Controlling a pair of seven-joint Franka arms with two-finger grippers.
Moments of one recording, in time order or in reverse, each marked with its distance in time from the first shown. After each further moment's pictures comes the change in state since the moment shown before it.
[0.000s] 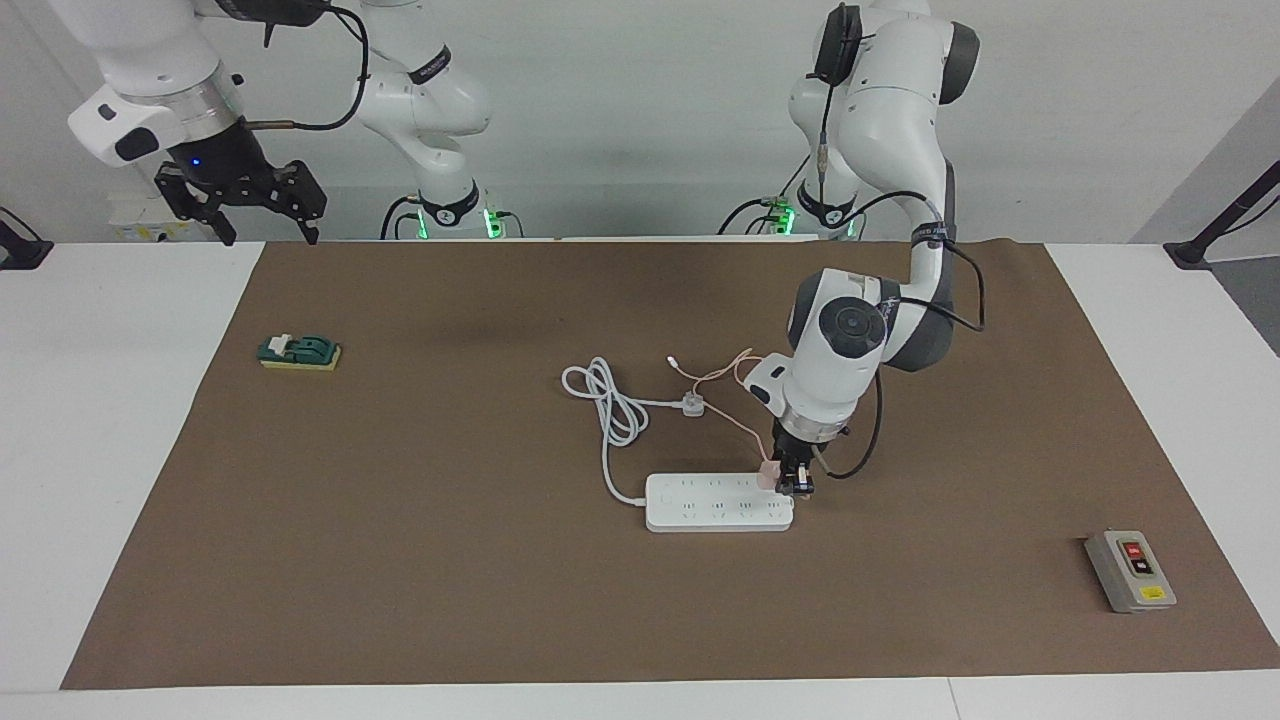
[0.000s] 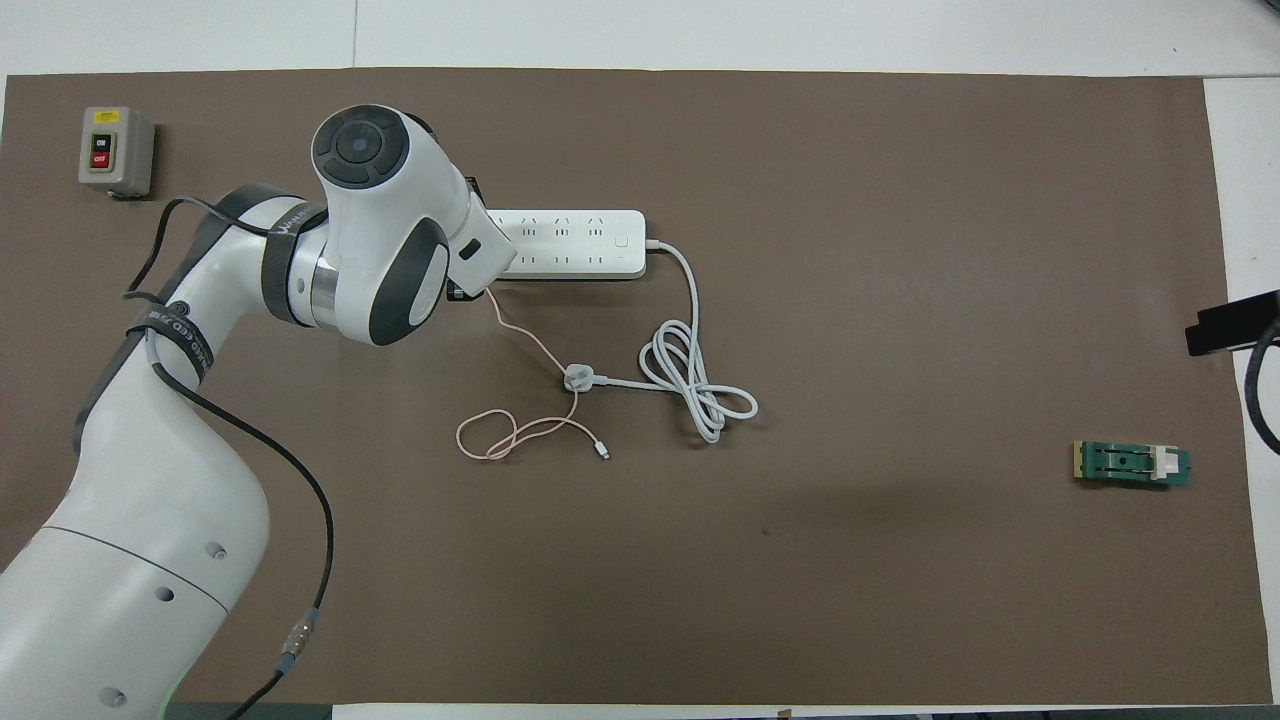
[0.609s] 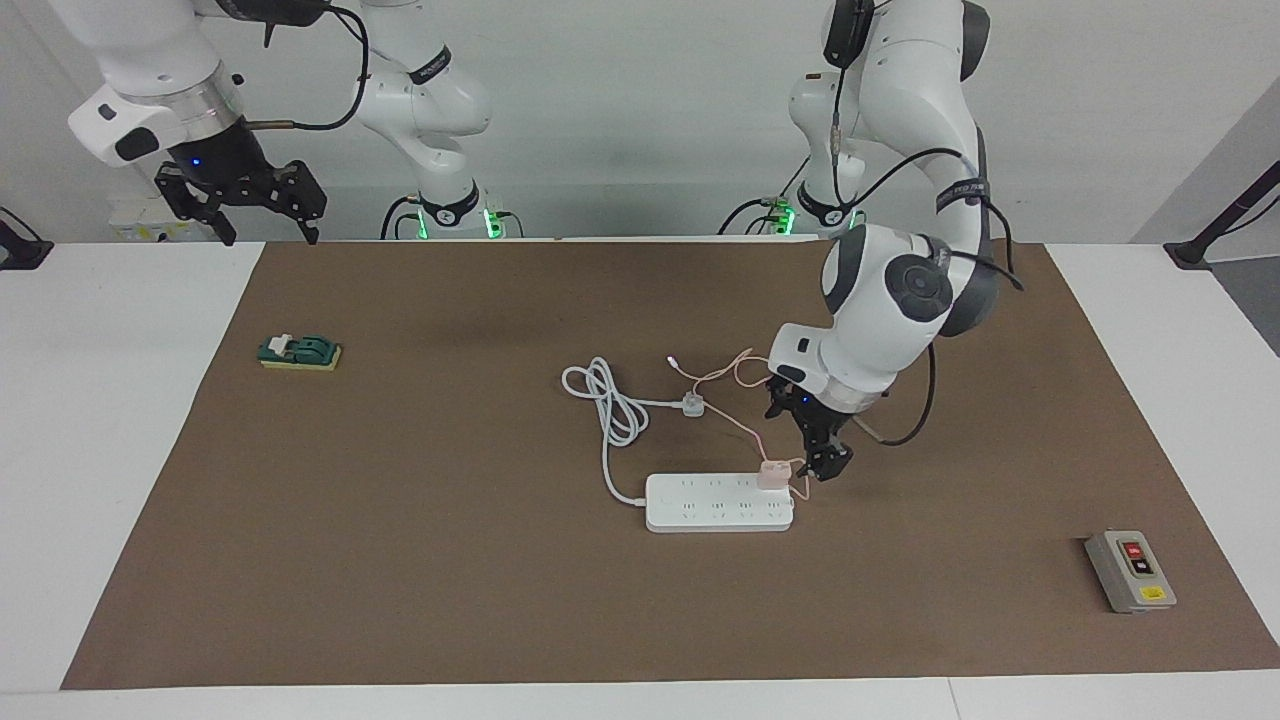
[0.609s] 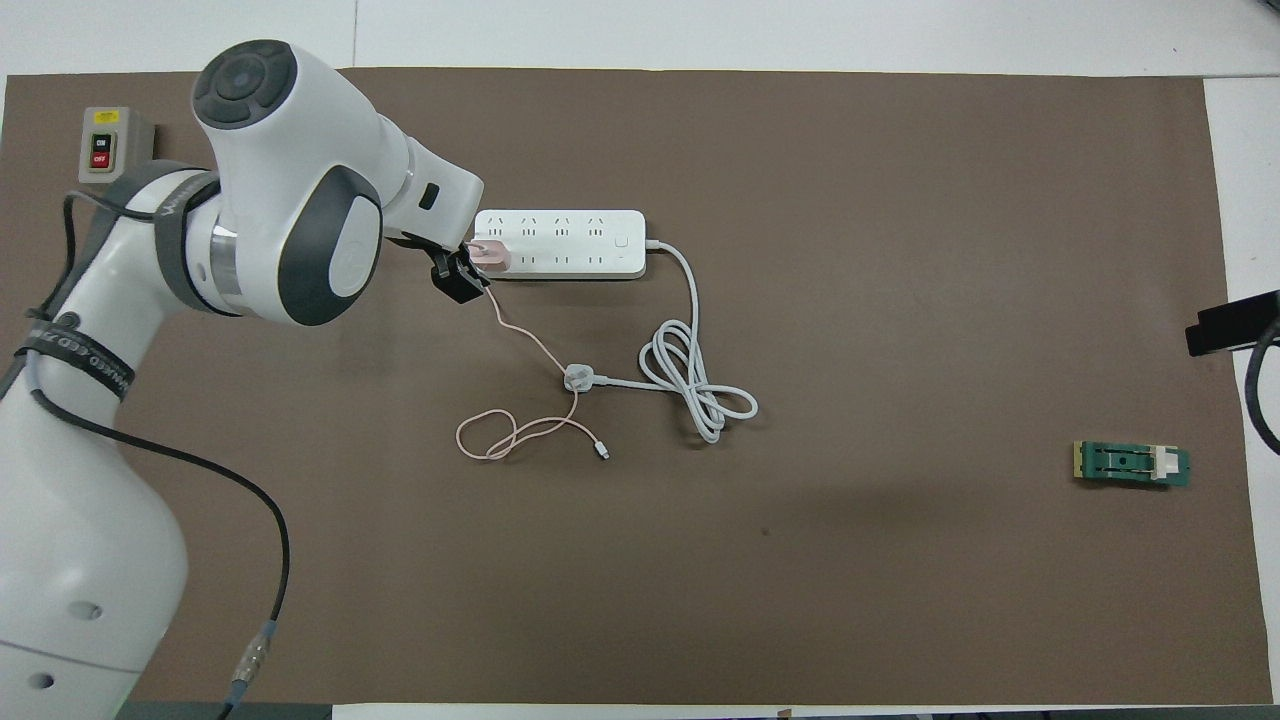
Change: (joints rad) left arm 0.021 -0.143 0.021 0.060 -0.173 -0.240 -0.363; right arm 0.000 0.000 0.000 0.000 0.000 0.000 0.000
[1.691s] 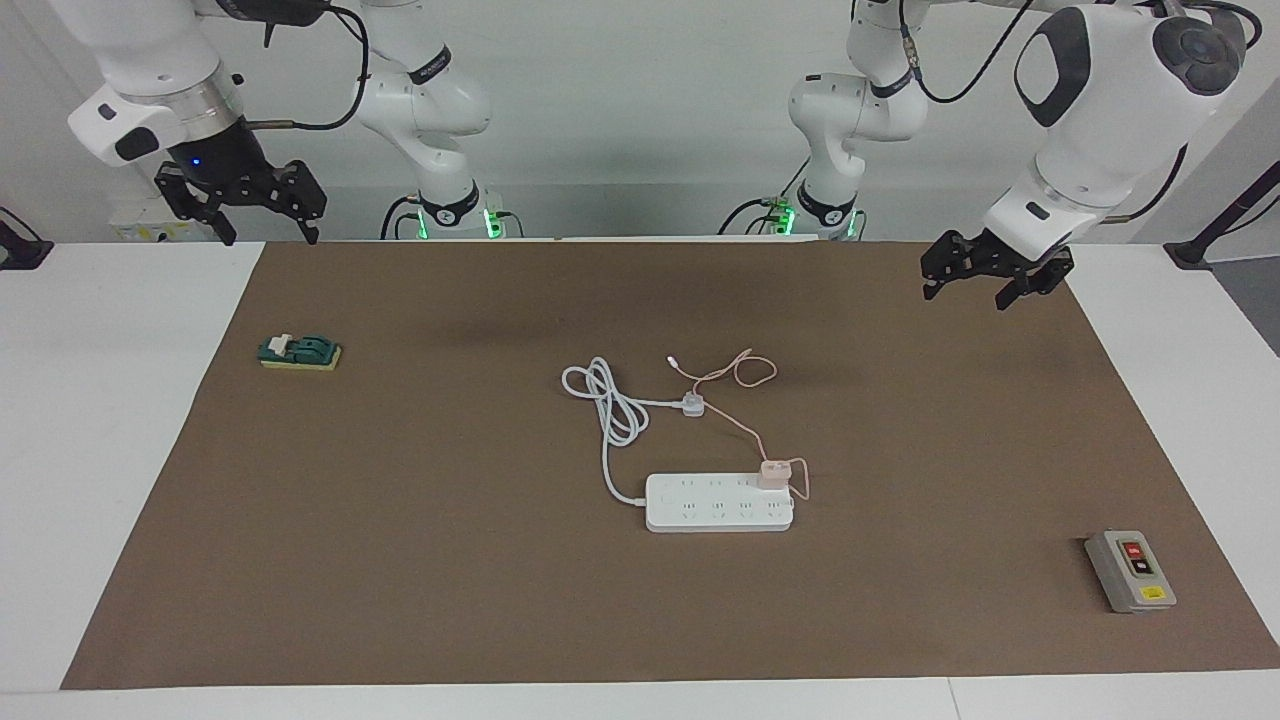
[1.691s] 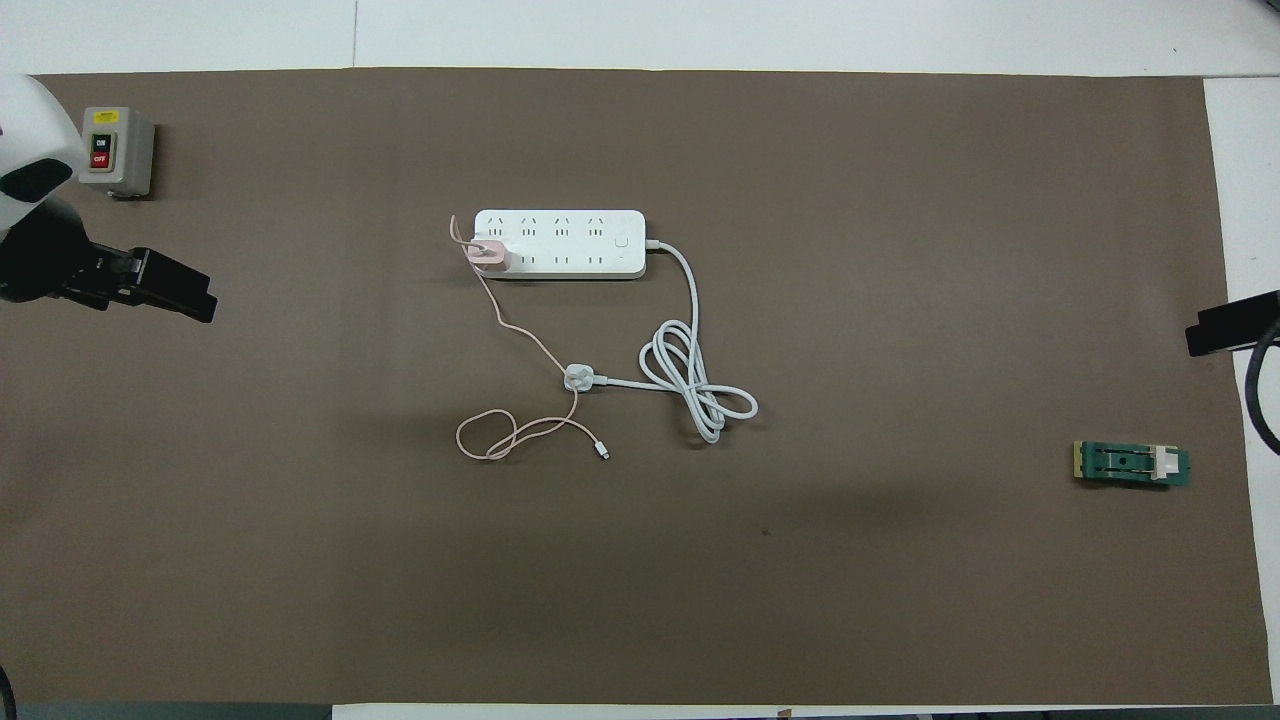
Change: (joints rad) left arm 0.063 -0.320 0.220 -0.004 0.100 -0.439 -0.773; right arm 0.000 0.000 0.000 0.000 0.000 0.000 0.000
